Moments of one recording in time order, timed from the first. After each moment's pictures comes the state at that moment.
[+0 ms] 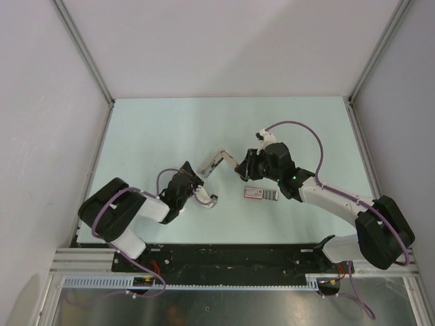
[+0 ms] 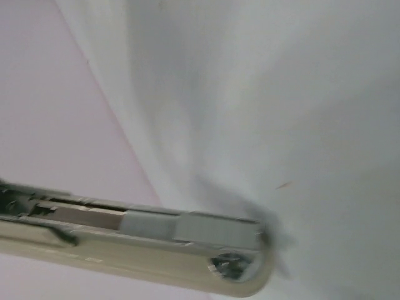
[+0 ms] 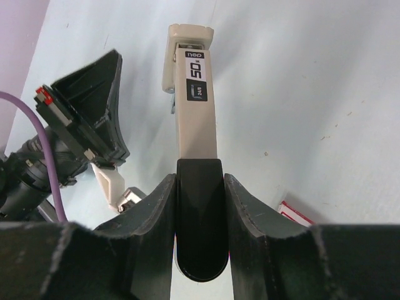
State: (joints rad) left arm -0.63 1.58 0.31 0.85 -0.29 1.83; right arm 0.65 1.34 0.77 0.11 -0.12 0.54
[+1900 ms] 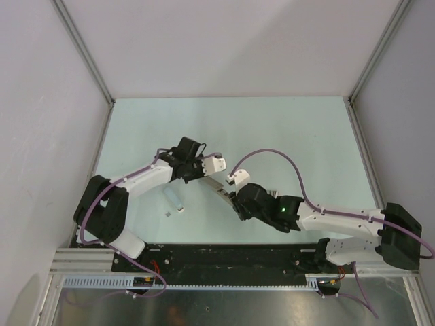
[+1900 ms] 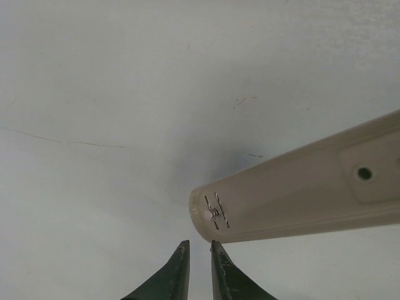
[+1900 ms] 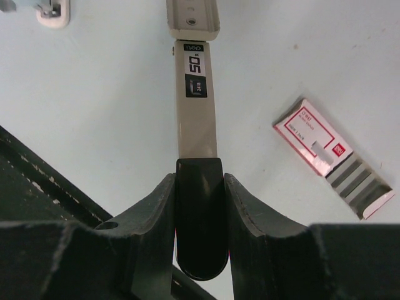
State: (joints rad) left arm -0.54 1.56 0.95 -0.40 0.11 0.86; right arm 1.16 1.23 0.77 -0.27 0.34 0.34
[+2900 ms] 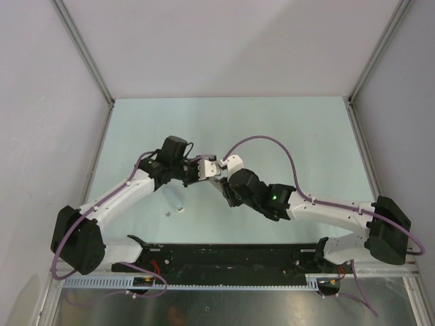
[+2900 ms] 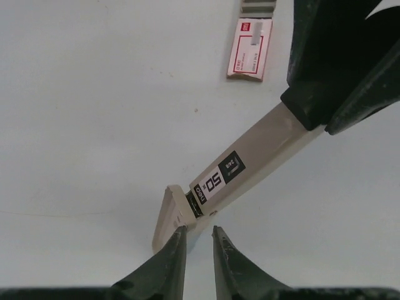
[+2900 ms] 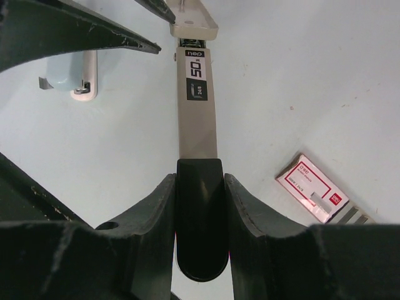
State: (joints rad) left arm -0.54 1.28 0.92 -0.48 0.49 0.89; right arm 1.12 1.33 0.93 -0.24 0.34 0.34
